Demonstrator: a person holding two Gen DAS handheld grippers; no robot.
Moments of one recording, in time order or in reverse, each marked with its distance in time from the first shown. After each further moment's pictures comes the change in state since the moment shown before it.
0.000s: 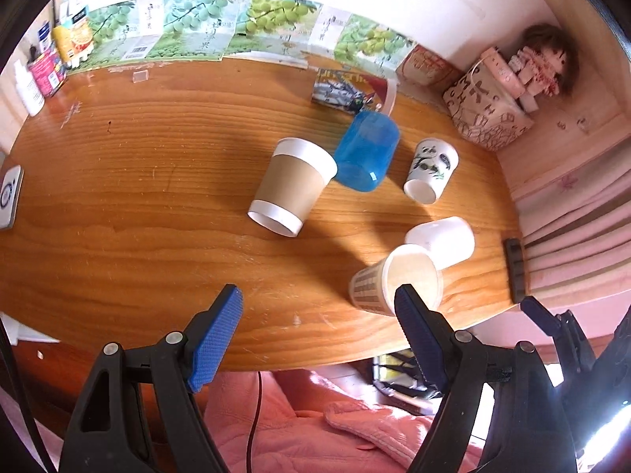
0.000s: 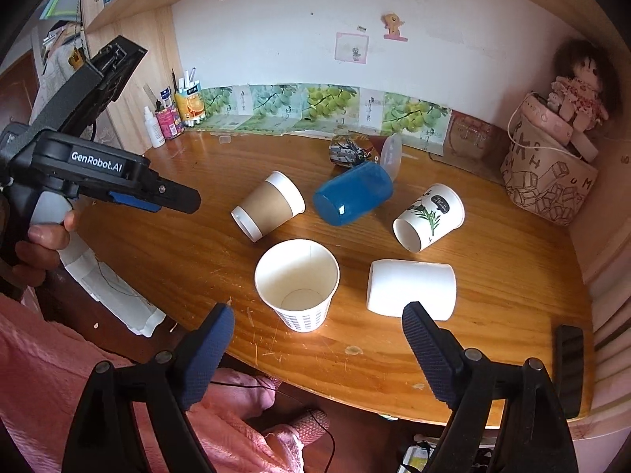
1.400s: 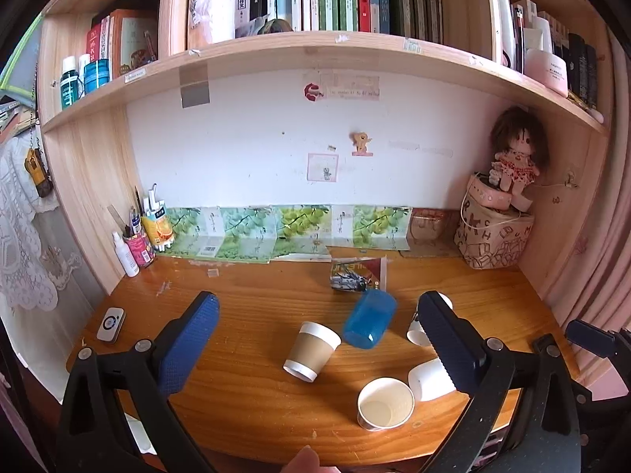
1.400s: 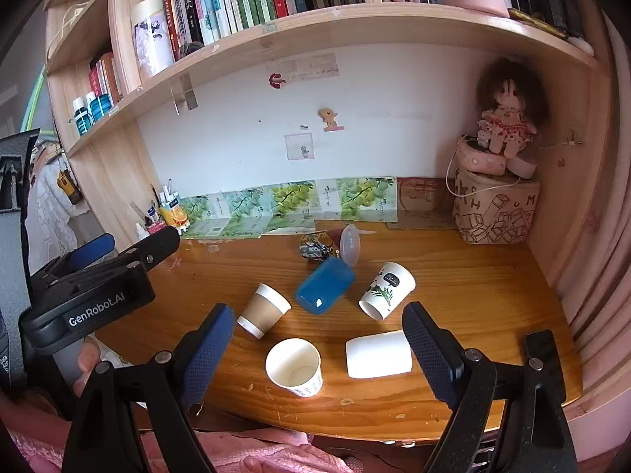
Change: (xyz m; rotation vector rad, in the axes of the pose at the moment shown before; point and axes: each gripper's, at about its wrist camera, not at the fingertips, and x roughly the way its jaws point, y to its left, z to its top) left arm -0.110 -0.111 -0.032 0.172 -0.692 0.324; right arm -0.090 -0.031 0.041 0.217 -0.244 -0.041
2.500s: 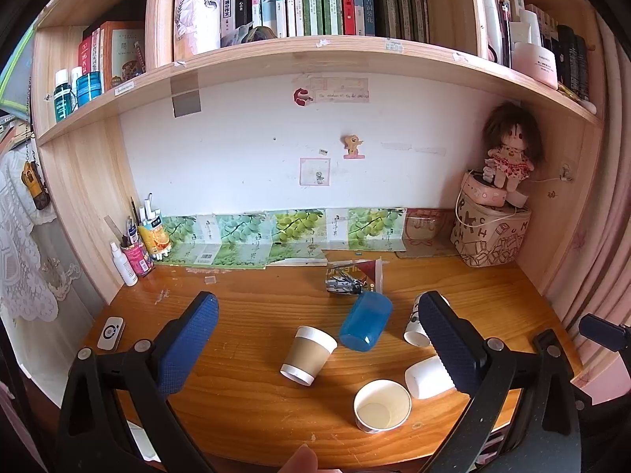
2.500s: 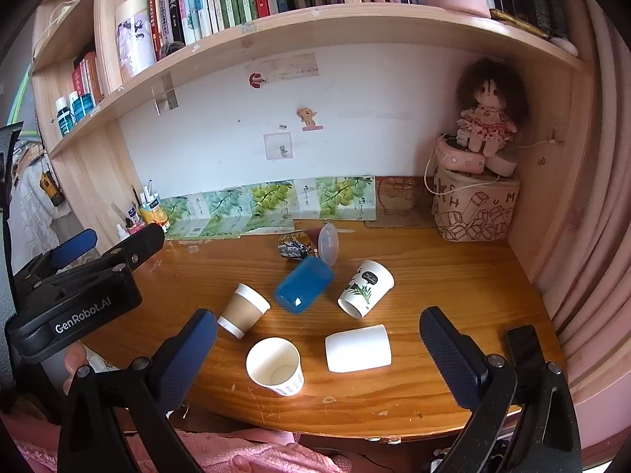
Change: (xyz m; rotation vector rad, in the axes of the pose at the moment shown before) left arm -0.001 -0.009 0.002 0.031 -0.008 -0.005; right arm -0.002 -0.005 -0.002 0.007 -0.005 -0.078
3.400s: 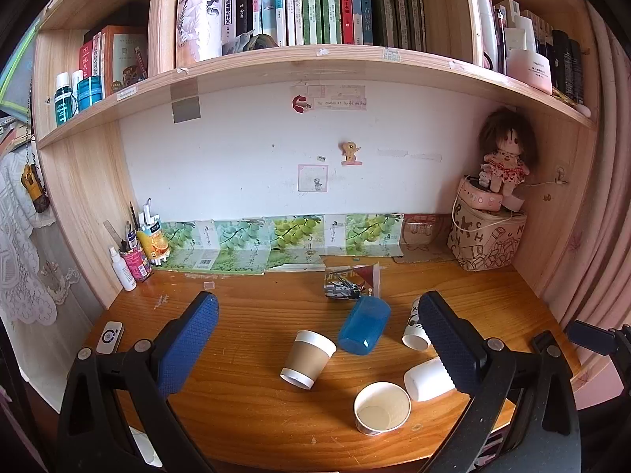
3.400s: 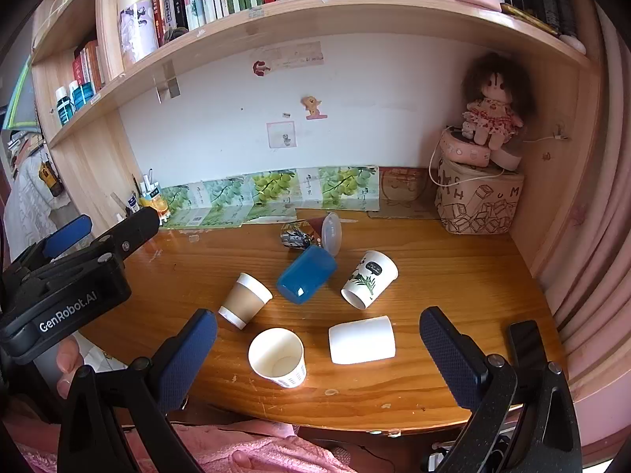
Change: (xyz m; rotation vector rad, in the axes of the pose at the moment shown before) left arm -0.003 0.004 0.002 0.004 -0.021 -0.012; right arm 0.007 0.005 -0.003 -0.012 0.038 0.004
